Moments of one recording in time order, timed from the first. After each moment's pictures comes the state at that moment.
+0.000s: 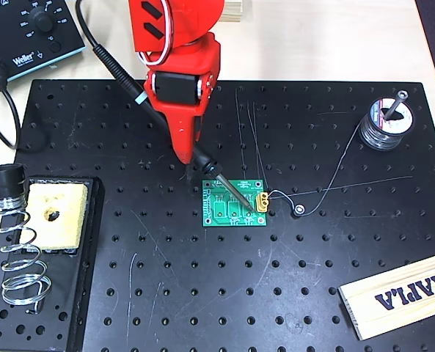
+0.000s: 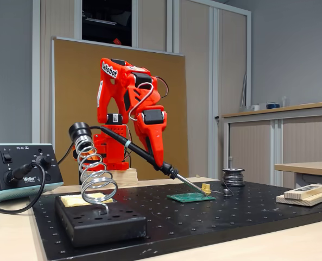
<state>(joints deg) -8.8 94.6 119.8 41.6 10.5</state>
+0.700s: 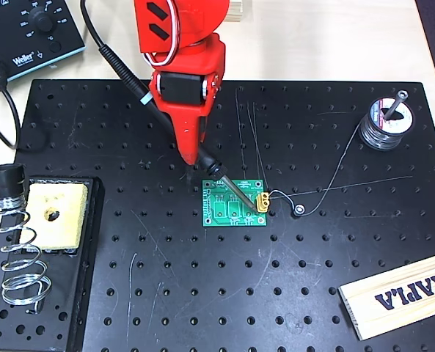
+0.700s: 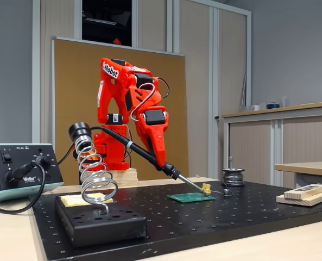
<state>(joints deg) -9.3 94.6 119.8 40.9 11.6</state>
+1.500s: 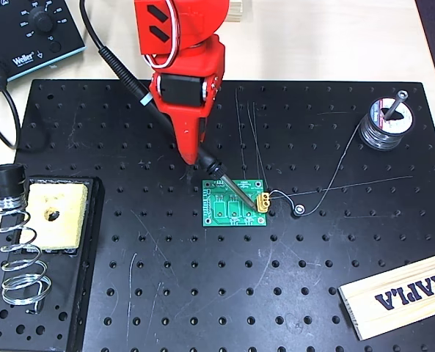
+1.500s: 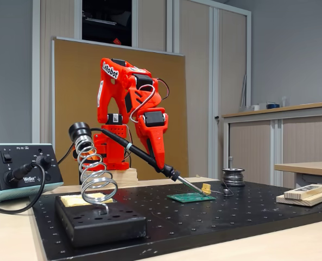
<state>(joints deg) -9.3 94.0 120.4 40.7 11.6</state>
